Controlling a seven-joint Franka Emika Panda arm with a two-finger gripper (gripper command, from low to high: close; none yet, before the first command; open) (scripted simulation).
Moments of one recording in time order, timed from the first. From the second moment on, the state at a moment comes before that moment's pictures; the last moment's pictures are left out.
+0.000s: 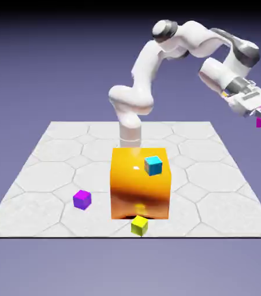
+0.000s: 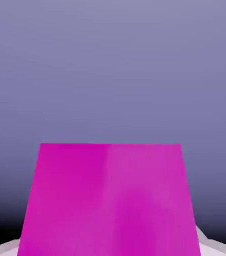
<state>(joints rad) -0.77 -0.61 1.39 -2.11 1.93 2.65 2.31</state>
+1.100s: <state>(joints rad) -0.34 0.09 0.19 -1.99 0.65 1.43 1.50</state>
